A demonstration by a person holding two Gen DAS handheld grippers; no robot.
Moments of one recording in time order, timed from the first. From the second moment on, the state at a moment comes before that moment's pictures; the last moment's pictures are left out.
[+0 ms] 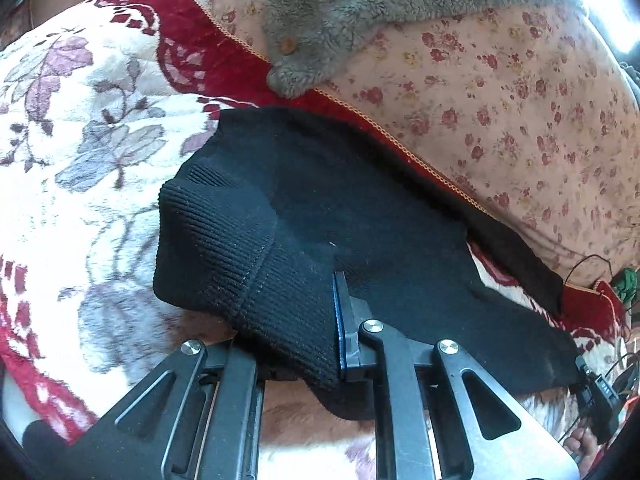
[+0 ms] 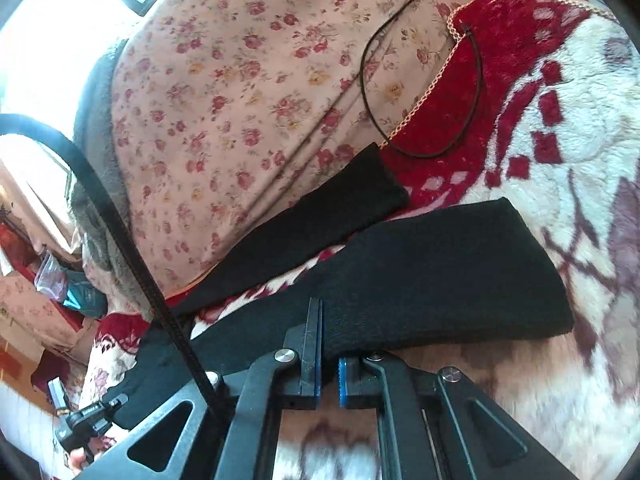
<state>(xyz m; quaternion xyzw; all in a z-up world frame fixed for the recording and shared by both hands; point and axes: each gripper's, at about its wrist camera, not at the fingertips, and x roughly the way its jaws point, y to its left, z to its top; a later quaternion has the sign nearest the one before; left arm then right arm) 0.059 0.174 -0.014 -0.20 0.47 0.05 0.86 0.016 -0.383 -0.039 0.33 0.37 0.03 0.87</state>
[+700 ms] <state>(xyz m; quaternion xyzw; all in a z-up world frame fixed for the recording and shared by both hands) -0.001 0.197 -0.023 -0.16 0.48 0.06 0.86 -0.066 -0.361 -0.052 0.34 0.42 0.02 0.84</state>
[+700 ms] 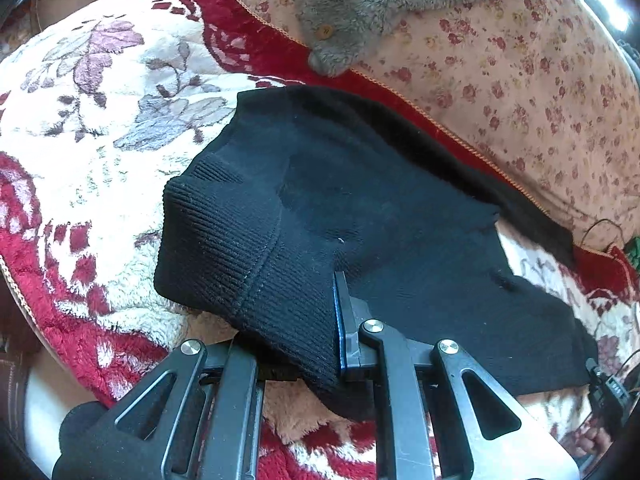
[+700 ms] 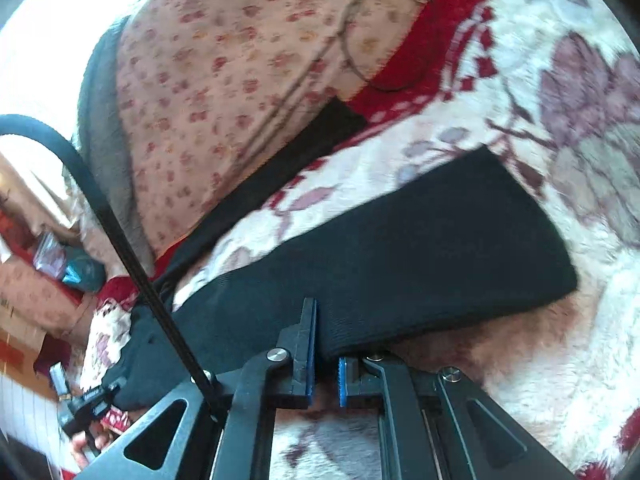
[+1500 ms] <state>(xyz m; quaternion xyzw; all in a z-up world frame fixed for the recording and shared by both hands) -0.037 0.190 0.020 -0.08 0.46 0.07 0.88 -0.095 -0.425 -0.013 0.26 0.41 -0.13 0.86</state>
